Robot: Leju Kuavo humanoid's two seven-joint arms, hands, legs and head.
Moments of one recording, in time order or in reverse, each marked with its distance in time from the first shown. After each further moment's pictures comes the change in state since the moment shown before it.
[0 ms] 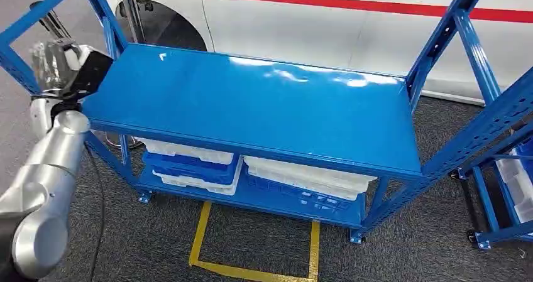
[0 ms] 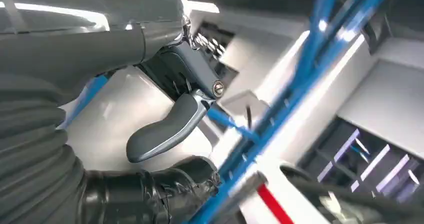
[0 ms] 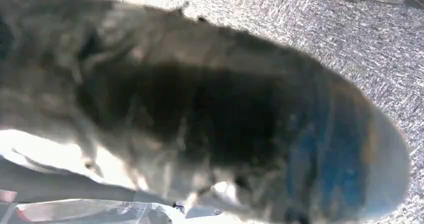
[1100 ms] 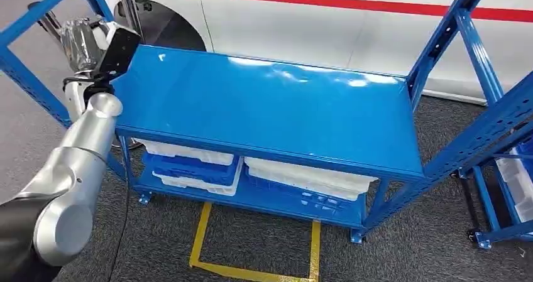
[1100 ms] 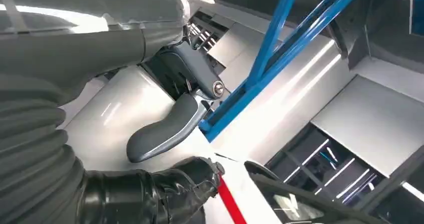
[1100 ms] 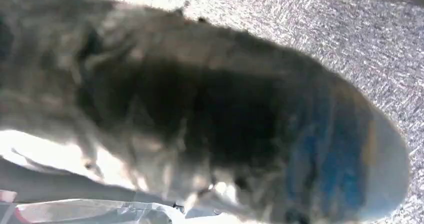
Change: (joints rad) left arm -0.099 -0.154 -0.014 0.049 0.021 0.100 0.005; right arm 0.000 0.001 0.016 0.000 0.015 0.008 0.008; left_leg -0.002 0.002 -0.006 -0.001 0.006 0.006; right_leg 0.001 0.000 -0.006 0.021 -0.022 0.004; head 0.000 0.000
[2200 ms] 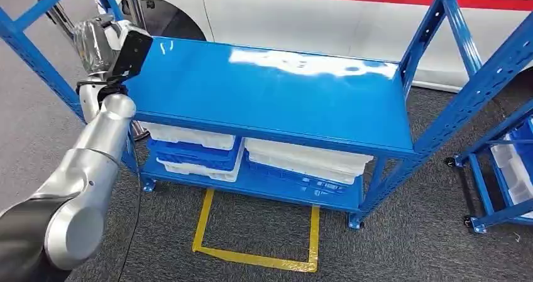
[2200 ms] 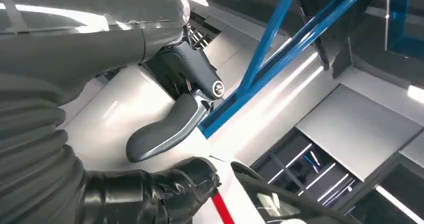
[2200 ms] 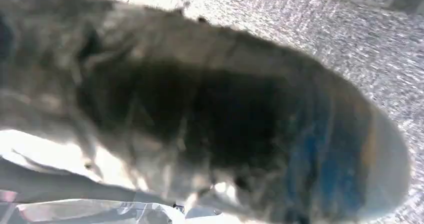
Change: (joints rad) left arm 0.013 -0.048 -0.008 -0.028 0.021 0.044 -0.034; right arm -0.002 0.006 0.000 0.000 -0.001 -0.011 0.000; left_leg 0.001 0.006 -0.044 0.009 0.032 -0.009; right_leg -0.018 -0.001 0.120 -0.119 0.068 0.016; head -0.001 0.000
